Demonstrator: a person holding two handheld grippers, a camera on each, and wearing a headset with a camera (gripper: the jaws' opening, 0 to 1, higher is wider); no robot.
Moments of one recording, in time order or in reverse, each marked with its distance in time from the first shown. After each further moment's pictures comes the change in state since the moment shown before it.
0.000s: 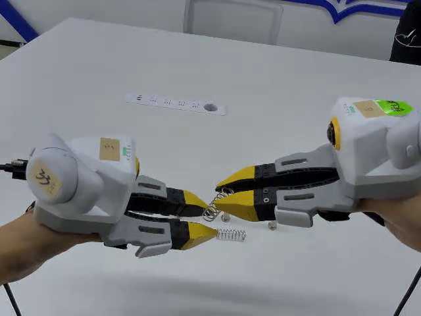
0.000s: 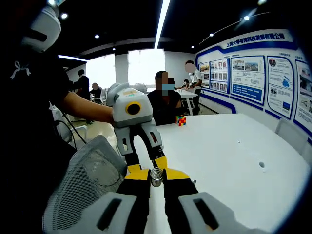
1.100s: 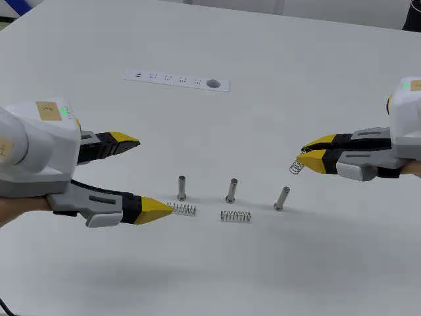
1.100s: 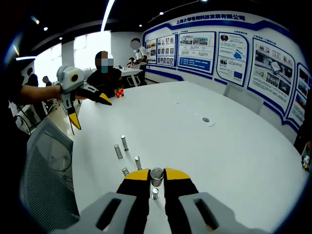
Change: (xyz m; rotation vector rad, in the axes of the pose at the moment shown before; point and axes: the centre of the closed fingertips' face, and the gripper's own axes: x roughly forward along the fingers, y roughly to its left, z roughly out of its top) left arm -0.050 0.075 -0.050 -0.101 0.116 0.282; right arm -0.080 -0.121 -0.101 0.182 0.212 -0.448
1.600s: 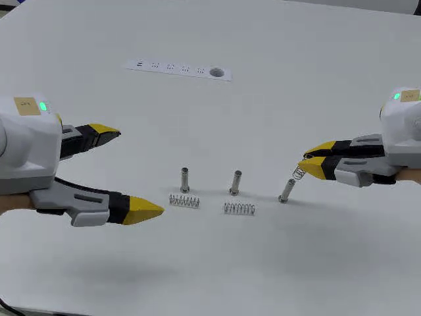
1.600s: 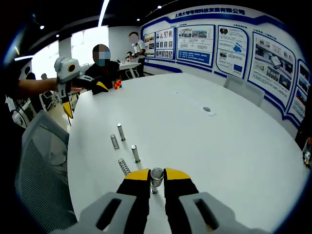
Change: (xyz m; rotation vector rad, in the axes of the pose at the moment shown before) left arm -0.008 0.011 -0.019 -0.066 0.020 0.032; right arm 0.018 -0.002 -0.026 0.010 0.056 0.001
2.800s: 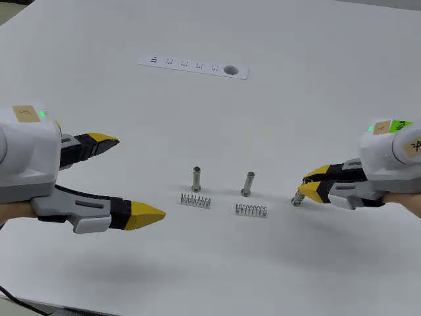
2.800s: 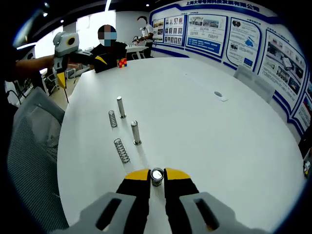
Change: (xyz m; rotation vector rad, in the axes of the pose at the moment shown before) left arm -0.012 0.008 -0.011 -0.102 -0.017 0.052; right arm 0.038 0.012 -0.043 -0.076 0.140 0.035
